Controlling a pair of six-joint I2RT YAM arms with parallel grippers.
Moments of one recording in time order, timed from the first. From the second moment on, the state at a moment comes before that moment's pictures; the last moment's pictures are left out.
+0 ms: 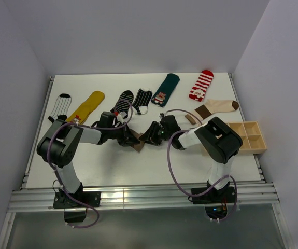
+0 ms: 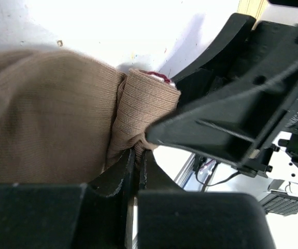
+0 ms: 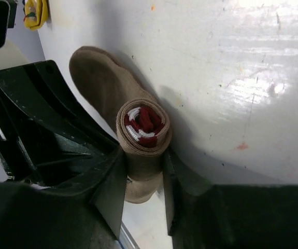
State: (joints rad) left arm -0.42 1.80 0.71 0.29 0.73 -0.82; right arm 0.61 1.84 0.68 0.56 -0.38 1.08
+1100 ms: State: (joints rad) left arm -1.06 1.32 0.58 0.16 -0.50 -0.52; right arm 0.63 1.88 1.14 -0.32 -0.32 0.80
